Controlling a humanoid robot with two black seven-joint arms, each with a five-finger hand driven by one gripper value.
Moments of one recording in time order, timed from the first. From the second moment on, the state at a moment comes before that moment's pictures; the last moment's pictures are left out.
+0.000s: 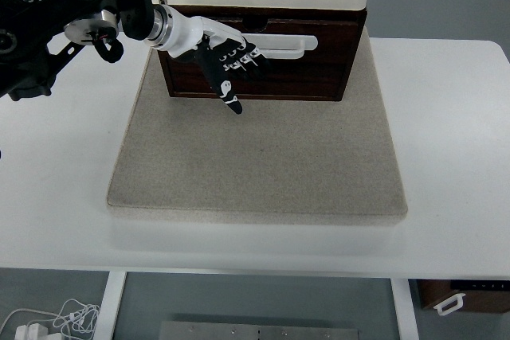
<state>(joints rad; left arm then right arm) -1.27 0.40 -0.52 -1.04 0.71 -0.61 0.56 -0.01 0.00 -0.01 0.17 -0.04 0.08 0.01</state>
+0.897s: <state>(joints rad) -1.25 0.37 -0.70 -1.15 0.61 -0.61 0.54 -0.01 0.00 -0.01 0.17 -0.04 0.08 0.01</state>
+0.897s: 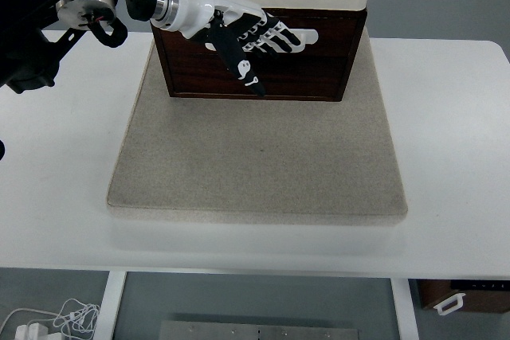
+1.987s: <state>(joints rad) -1.34 0.34 -1.48 -0.92 0.30 -0.61 0.20 -0.01 0.00 -0.01 0.17 -0.04 0.08 0.01</state>
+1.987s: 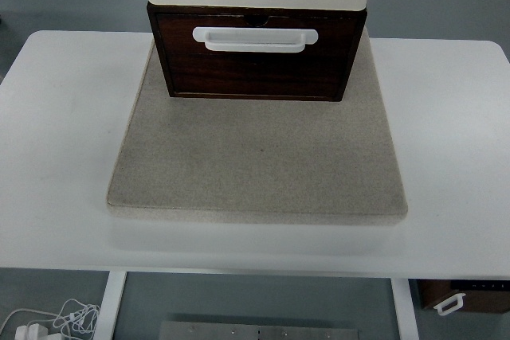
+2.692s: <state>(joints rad) -1.33 0.41 -1.51 -0.43 0.28 -0.28 0.05 -0.01 0.00 -0.01 0.18 -0.04 0.08 0.01</state>
